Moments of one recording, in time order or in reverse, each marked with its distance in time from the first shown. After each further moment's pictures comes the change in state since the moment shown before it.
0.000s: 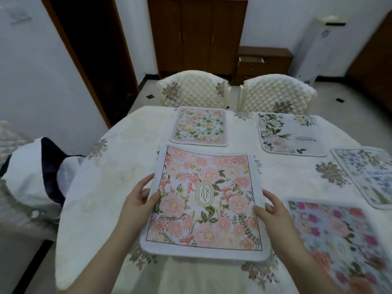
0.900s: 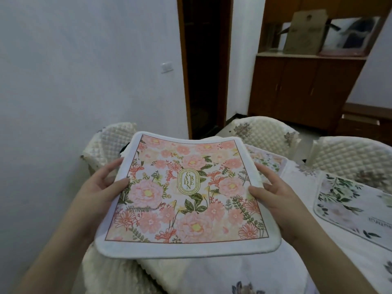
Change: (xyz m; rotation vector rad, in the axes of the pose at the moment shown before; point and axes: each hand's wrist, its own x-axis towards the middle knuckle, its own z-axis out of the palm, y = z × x) left_hand -0.205 0.152 -0.008 -0.321 0.657 0.033; right_hand -0.018 -0.166 -0.040 0.021 -0.829 -0.225
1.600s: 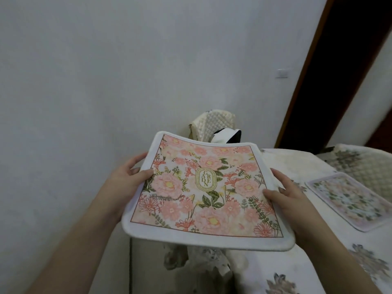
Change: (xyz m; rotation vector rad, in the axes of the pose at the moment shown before) left_hand -0.232 -0.008 -0.106 -0.040 0.487 -0.048; right_hand -0.082 0.020 0.102 -0.159 -0.471 0.035
